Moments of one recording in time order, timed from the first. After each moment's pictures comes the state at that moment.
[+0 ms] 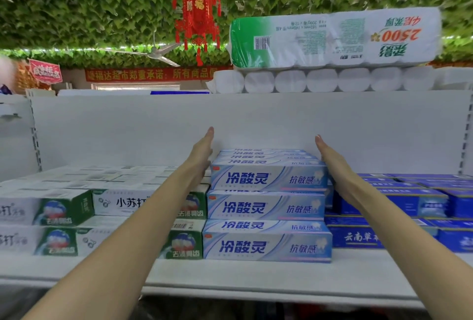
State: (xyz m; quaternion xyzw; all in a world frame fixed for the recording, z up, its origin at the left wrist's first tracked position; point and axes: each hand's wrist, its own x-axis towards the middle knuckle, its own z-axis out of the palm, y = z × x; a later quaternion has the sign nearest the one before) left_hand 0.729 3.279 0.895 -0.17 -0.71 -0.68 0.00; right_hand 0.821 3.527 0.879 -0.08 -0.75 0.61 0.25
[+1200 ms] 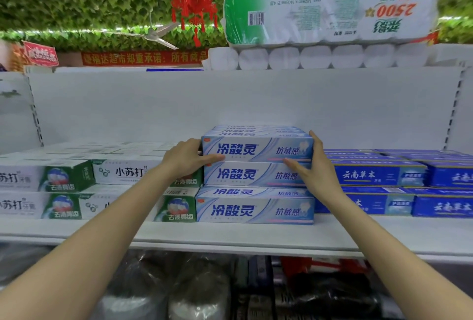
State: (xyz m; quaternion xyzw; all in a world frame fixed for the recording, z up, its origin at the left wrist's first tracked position) left_hand 0.727 3.250 0.852 -0.23 -0.93 -0.23 0.15; right_hand 0.846 3.512 0.814 -0.02 -0.82 0.44 0.36
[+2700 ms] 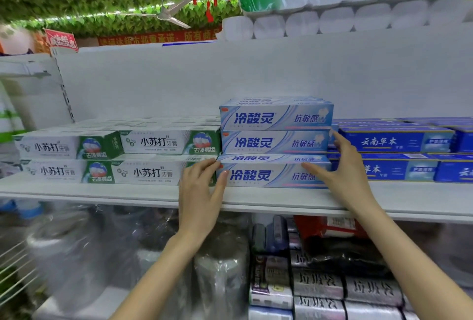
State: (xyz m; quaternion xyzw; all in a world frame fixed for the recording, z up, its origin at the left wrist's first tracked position) left_hand 0.840 3.240 0.724 -0.19 -0.81 -0.39 0.39; right_hand 0.882 3.507 0.754 -0.03 -0.83 0.38 0.40
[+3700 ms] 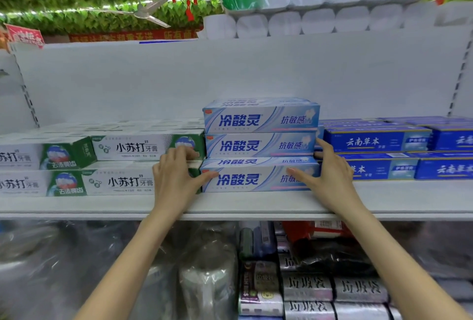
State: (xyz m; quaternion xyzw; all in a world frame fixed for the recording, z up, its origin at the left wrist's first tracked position) left_hand 0.788 3.230 0.754 -0.16 -0.87 -0.31 0.35; right_hand 0.881 3.502 0.754 -0.10 -0.87 0.29 0.39
